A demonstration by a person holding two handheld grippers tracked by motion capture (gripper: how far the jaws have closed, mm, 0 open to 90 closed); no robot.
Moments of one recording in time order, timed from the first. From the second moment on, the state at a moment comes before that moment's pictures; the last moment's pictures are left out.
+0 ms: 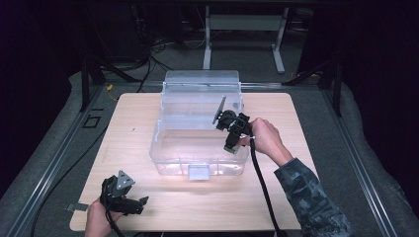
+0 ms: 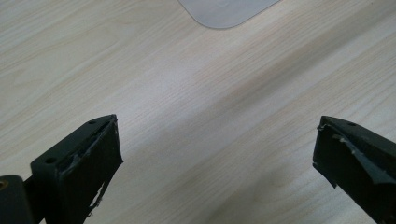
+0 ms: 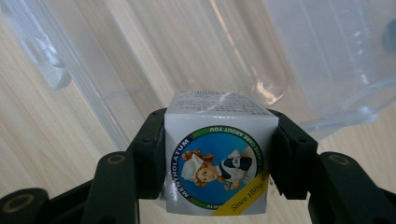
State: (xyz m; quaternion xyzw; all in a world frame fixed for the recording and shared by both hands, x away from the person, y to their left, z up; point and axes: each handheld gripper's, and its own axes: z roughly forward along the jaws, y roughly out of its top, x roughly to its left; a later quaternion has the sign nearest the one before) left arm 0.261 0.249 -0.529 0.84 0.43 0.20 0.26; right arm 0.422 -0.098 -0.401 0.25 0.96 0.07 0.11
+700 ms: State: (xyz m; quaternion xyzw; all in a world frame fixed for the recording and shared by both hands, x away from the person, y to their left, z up) left arm 0.262 0.252 -0.528 0.83 0.44 0.22 0.26; right arm 0.428 -0.095 -0.433 0.25 0.97 0.04 0.08
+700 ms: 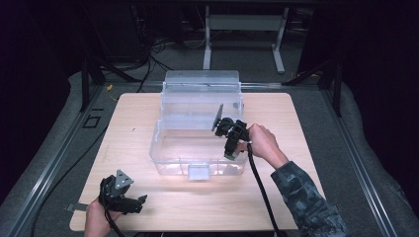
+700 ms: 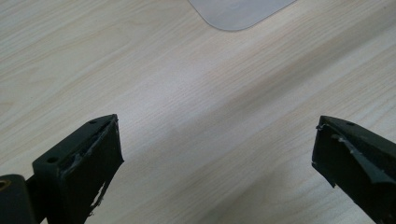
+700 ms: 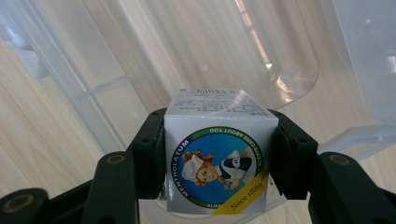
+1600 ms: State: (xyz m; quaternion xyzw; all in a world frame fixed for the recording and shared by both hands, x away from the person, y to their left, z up) left arm 0.262 0.250 -0.529 0.84 0.43 0.21 0.25; right arm 0.440 -0.097 -0.460 0.26 0.97 0.02 0.02
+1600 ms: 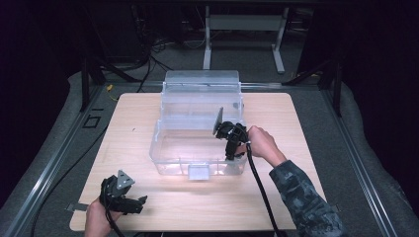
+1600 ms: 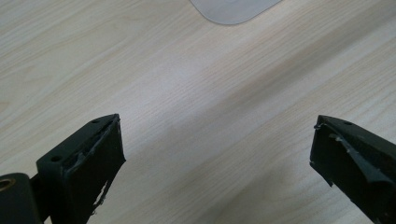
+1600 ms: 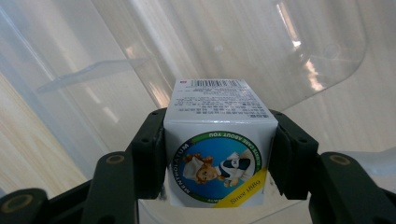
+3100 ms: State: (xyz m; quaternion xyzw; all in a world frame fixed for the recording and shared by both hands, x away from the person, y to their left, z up) left arm 0.260 0.247 -0.529 0.84 0.43 0.22 0.24; right arm 0.446 -0.092 -0.474 0.25 0.97 -0.05 -0.02
